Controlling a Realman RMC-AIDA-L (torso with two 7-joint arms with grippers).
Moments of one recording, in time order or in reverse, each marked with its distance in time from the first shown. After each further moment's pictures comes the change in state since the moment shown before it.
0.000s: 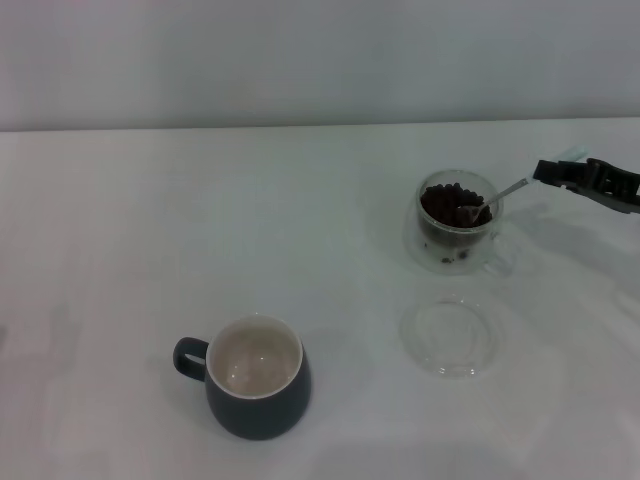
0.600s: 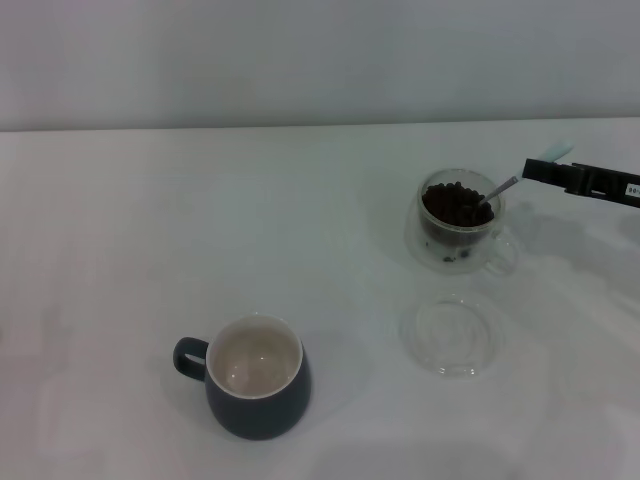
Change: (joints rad) left arm -0.002 0.002 0.000 -0.013 0.000 -0.015 0.007; right arm 0.002 -0.001 -0.049 -0.040 -0.002 -0.003 -0.140
